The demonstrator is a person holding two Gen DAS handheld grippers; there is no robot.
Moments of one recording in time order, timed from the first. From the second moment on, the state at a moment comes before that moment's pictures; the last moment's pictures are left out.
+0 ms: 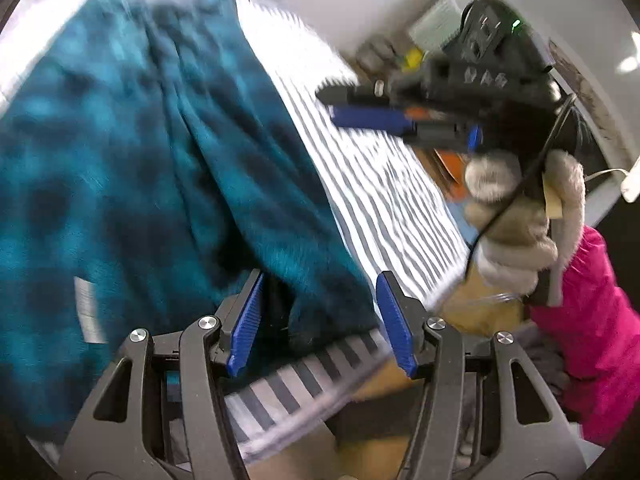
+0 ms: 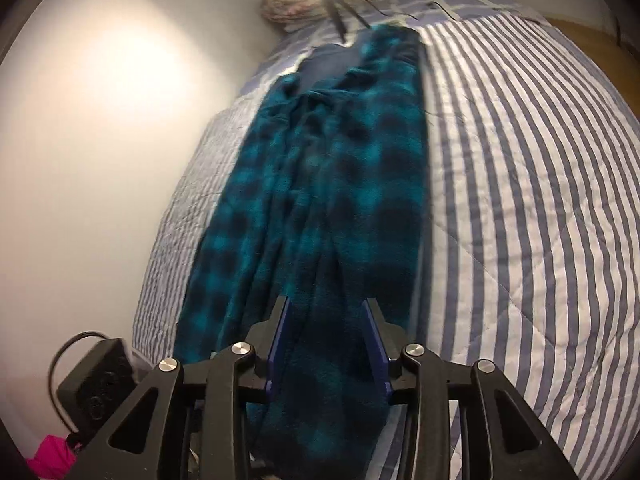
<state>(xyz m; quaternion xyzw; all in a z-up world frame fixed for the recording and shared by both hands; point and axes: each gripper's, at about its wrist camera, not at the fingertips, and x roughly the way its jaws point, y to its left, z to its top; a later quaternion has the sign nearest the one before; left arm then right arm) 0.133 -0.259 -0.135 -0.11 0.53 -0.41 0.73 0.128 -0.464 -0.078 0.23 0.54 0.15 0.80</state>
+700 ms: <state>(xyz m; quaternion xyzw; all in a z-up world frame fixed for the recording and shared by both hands) 0.171 -0.256 -0.145 -0.16 0.58 -0.44 0.66 0.118 -0.460 -0.078 0.22 0.54 0.16 0.80</state>
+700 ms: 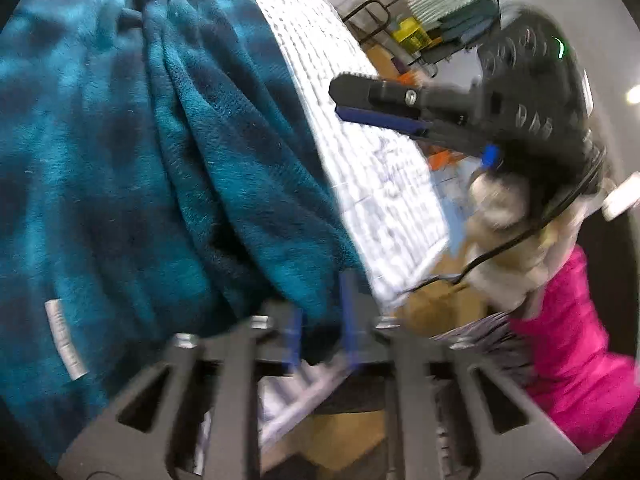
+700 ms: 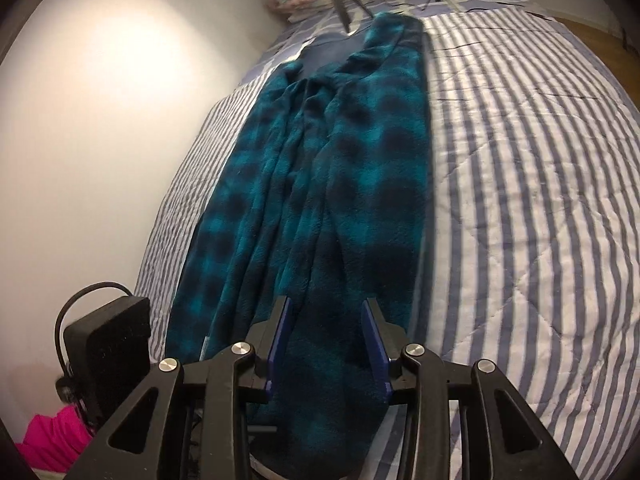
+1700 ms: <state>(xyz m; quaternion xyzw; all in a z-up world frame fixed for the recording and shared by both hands) 0.128 -0.223 -0.138 -0.12 0.56 -0.39 0.72 0.228 -0.401 -0.119 0.17 0.58 0.14 0.79</state>
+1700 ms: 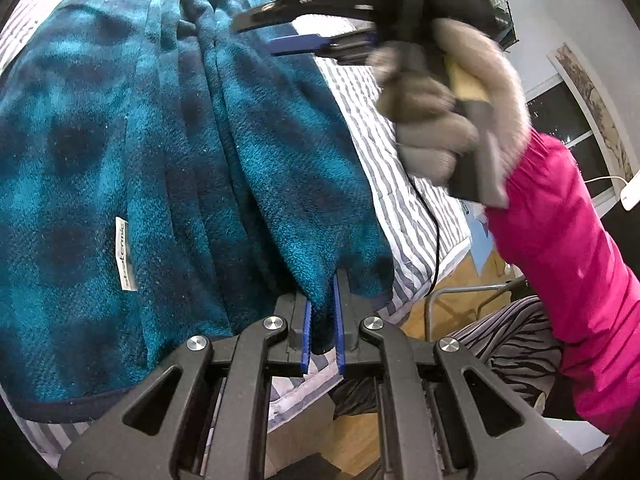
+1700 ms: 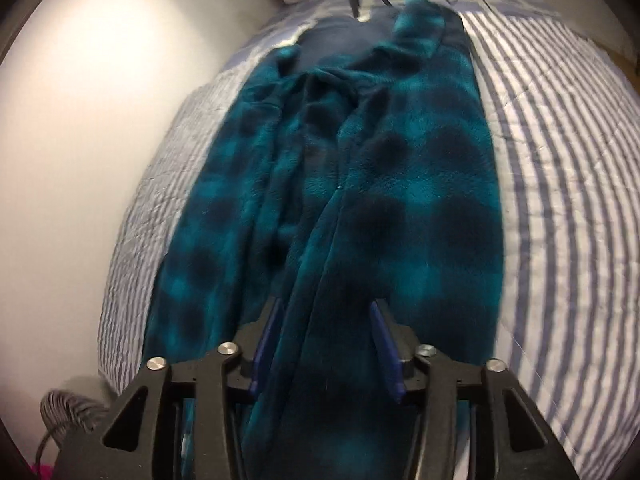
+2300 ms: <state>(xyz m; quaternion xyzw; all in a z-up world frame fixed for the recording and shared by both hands) 0.108 -0.203 -0.138 -0.12 0.55 -0.37 0.74 0.284 -0.402 -0.086 0.17 0.52 0.18 0.82</state>
